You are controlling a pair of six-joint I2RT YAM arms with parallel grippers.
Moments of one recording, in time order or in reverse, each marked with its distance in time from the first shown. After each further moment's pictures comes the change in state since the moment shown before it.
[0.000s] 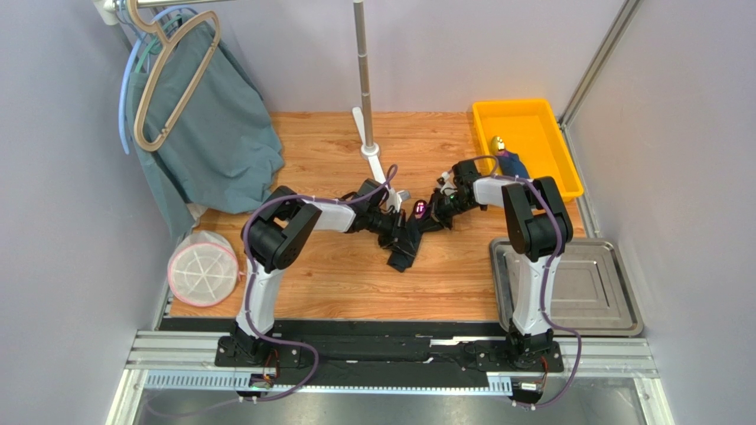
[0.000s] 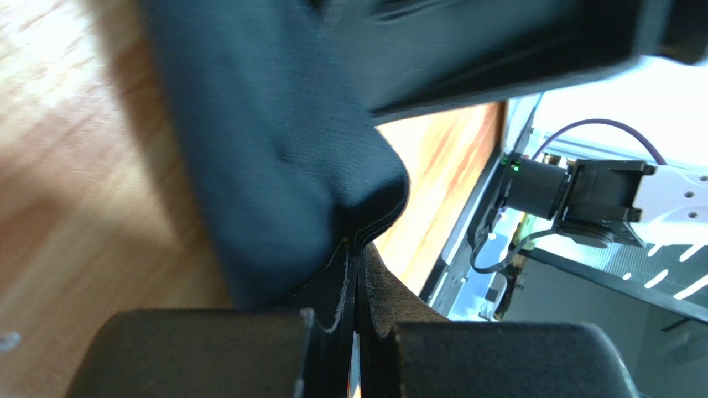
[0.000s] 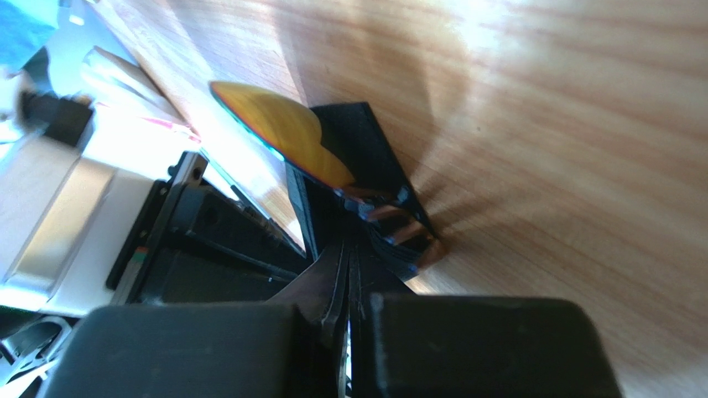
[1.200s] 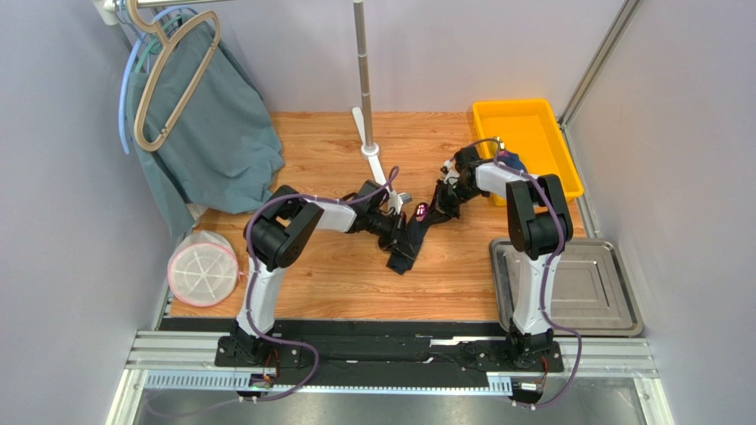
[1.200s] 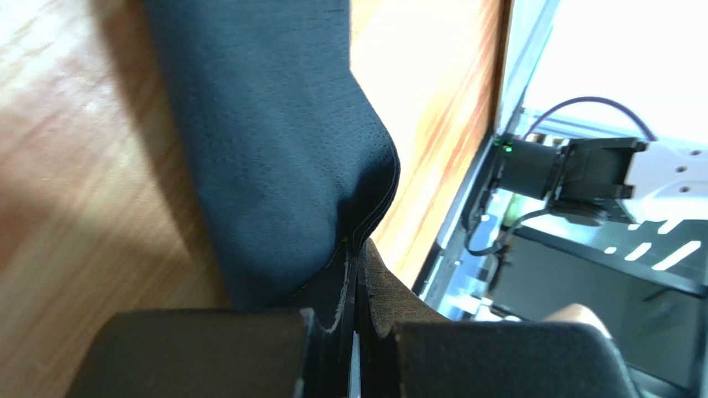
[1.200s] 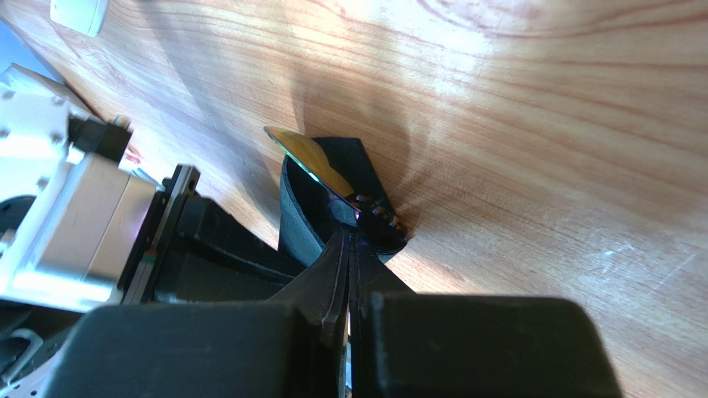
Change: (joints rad) left arm 0.008 0.032 0.008 0.000 0.067 0.013; right arm -0.011 0.018 0.175 -0.254 0.165 -0.180
